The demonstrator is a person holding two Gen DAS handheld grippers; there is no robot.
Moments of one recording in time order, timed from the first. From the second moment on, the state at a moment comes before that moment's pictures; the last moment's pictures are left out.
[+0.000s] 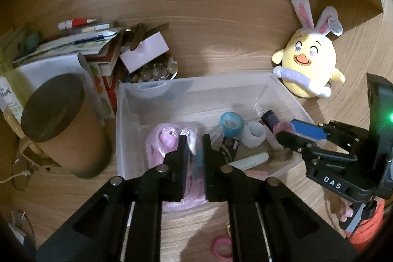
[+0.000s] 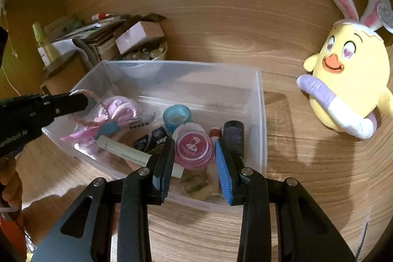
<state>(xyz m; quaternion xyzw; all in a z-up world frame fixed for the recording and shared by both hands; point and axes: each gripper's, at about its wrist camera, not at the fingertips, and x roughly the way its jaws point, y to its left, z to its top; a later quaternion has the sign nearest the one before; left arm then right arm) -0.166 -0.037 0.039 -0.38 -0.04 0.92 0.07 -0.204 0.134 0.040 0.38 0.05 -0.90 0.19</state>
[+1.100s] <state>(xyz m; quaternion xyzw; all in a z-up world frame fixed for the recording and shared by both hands) -0.070 -0.011 -0.014 -0.44 -0.04 0.89 0.06 -0.085 0.175 0.017 0.39 0.06 -0.90 0.19</state>
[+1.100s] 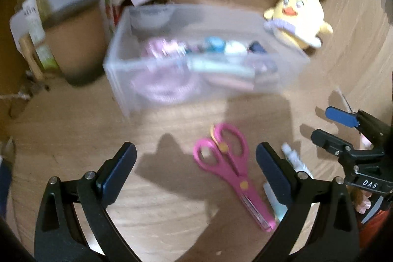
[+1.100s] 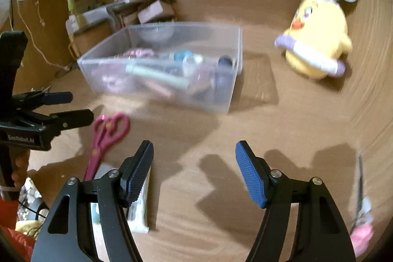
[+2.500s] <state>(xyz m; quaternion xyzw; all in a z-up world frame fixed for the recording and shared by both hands) -0.061 0.015 -0.035 -0.43 0.03 0.90 0.07 -0.059 0.158 -0.011 0.41 0.06 -0.88 0.23</state>
